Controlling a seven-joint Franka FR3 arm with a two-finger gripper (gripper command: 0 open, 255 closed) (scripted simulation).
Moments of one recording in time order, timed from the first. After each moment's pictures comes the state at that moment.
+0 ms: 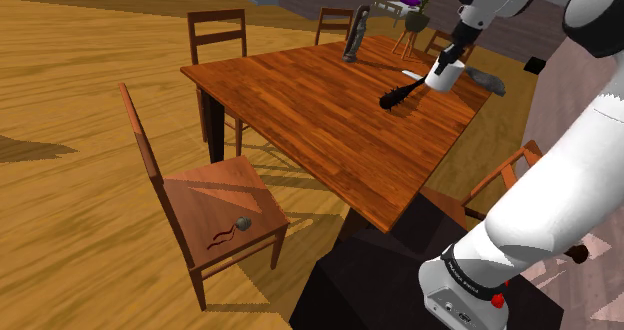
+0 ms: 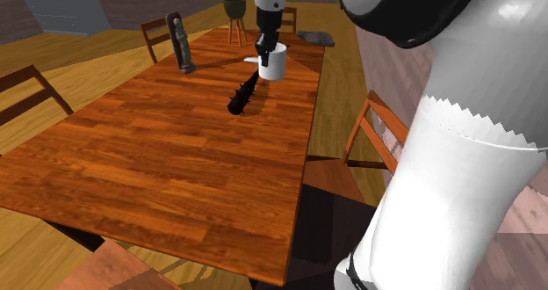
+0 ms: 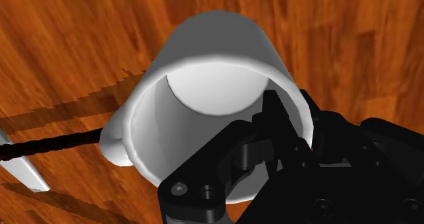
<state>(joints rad) -0.20 0.11 -0.61 -1.75 0.14 1.93 -0.81</state>
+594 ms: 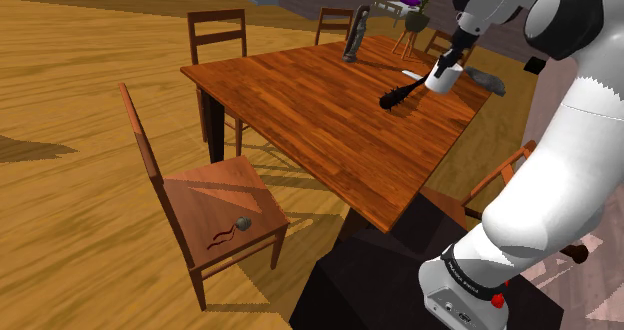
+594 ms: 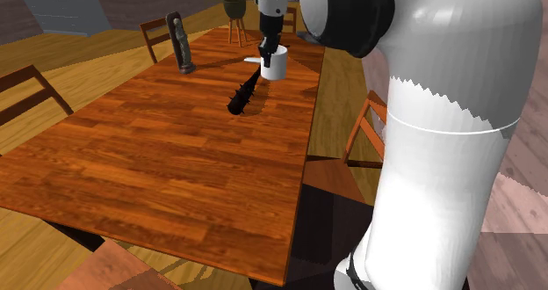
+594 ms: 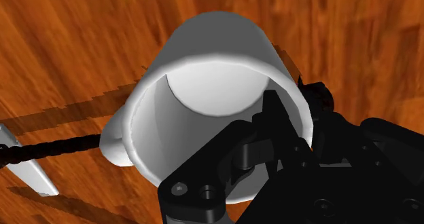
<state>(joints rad) -0.28 0.28 -0.61 -1.62 0.24 1.93 -0.91</state>
